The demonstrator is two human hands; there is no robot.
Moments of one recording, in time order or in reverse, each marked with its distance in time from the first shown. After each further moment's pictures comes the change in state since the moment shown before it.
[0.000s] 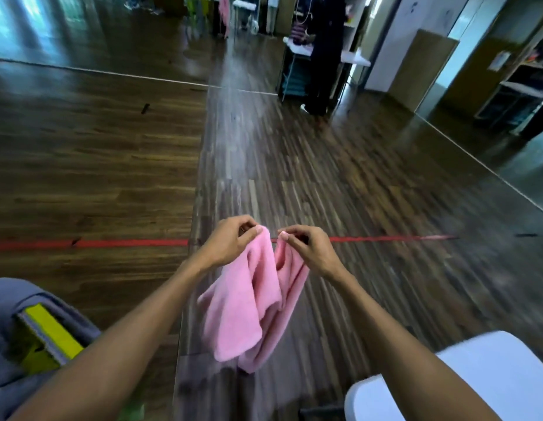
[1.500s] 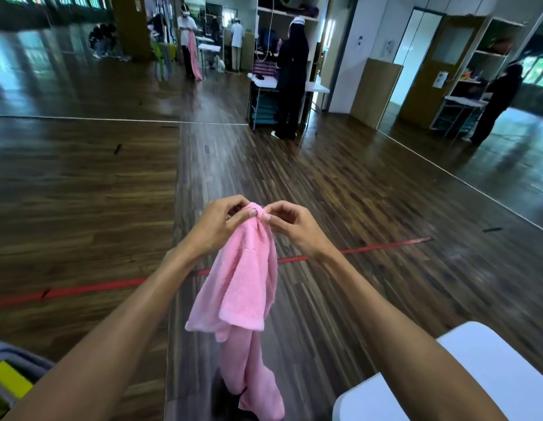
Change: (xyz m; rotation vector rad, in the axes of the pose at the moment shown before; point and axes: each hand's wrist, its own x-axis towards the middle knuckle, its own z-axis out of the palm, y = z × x) left_hand 0.037 0.099 -0.015 0.009 0.012 0.263; right_hand 0.010 -0.040 -0.074 0.519 -0.017 -0.175
